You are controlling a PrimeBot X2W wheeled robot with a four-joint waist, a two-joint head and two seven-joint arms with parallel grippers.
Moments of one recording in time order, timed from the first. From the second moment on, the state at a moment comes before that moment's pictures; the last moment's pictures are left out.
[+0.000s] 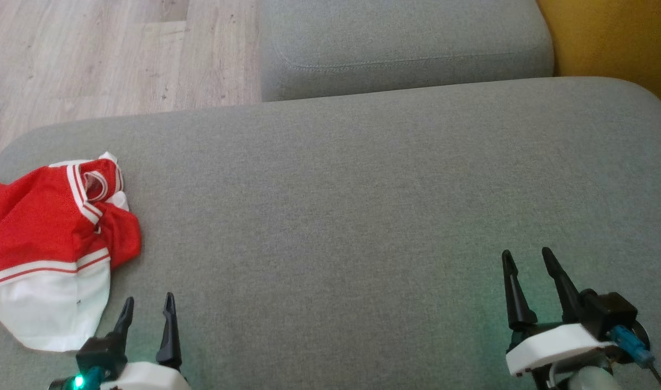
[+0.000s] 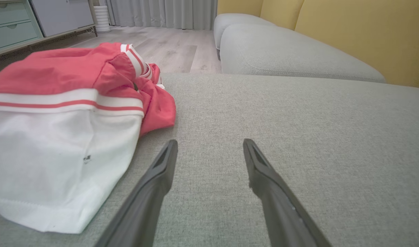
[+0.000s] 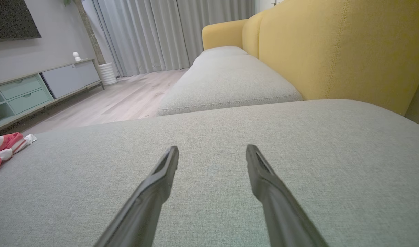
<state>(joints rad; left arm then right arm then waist) -0.03 0.15 -0.11 0.50 -0.27 -0.03 -0.22 0.01 -0.07 0.07 0.34 0.18 0.12 -0.25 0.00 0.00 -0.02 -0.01</state>
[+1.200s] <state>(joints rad) -0.02 0.17 -0.14 0.46 -0.30 -0.02 -0.19 0.01 -0.07 0.10 0.35 0.18 0.12 -0.25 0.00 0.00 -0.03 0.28</state>
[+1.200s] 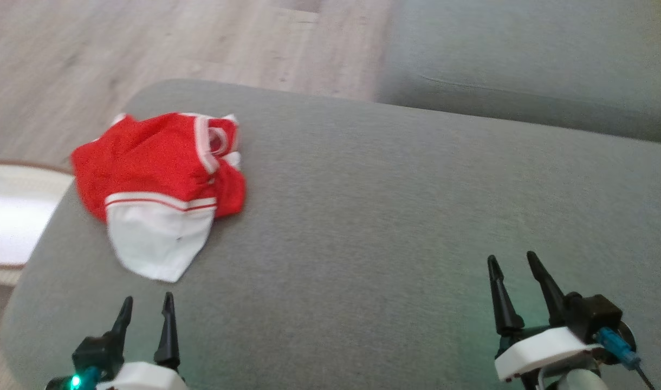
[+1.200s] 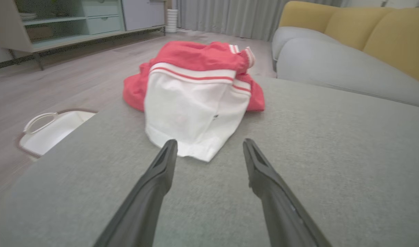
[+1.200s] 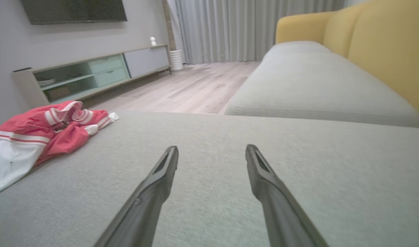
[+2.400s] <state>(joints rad) -0.55 0.40 -0.17 0.55 -0.23 0.05 0.31 -0.20 -0.07 0.24 0.28 0.20 0.12 -0.25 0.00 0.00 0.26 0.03</state>
